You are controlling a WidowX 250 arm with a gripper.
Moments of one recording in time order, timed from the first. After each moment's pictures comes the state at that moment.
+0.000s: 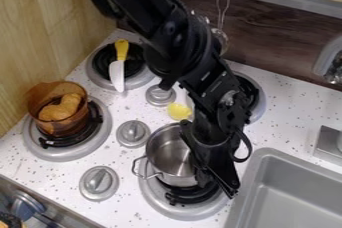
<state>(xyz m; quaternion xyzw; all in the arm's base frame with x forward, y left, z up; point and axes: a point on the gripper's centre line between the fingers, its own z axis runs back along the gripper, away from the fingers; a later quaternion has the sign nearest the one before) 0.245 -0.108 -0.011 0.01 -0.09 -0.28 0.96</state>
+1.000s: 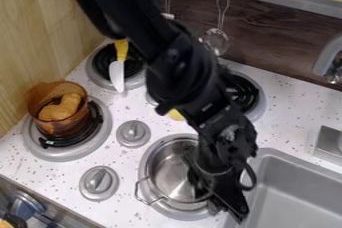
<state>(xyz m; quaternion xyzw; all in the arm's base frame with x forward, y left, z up) 0.228 -0.122 -0.013 0.00 -0.11 -0.24 0.96</state>
